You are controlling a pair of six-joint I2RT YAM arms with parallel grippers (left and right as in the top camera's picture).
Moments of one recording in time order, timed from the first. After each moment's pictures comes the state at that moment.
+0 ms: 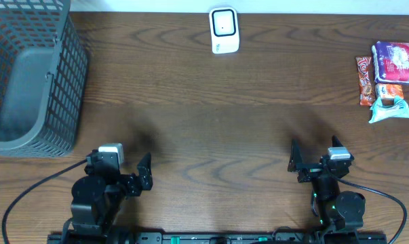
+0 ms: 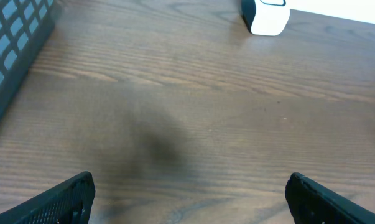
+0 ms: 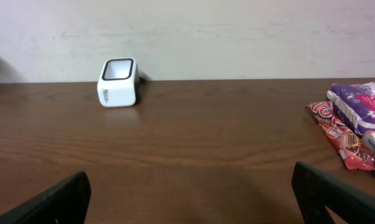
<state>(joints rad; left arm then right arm) -0.12 0.23 0.41 -0.68 0.09 -0.20 0.07 0.01 0.01 -0.07 -0.03 0.04</state>
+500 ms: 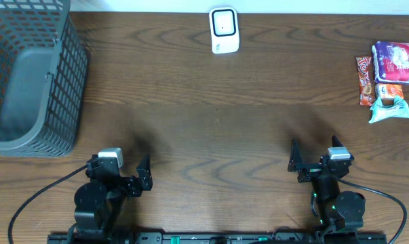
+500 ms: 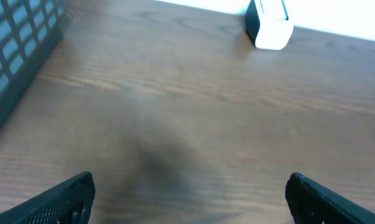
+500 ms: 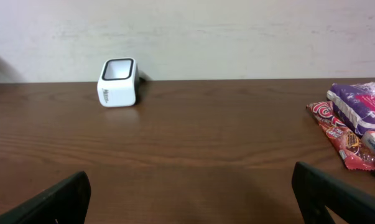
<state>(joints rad) -0.09 0.11 0.30 -0.61 0.09 -0.20 0.07 0.01 0.01 -0.07 -0.03 0.04</state>
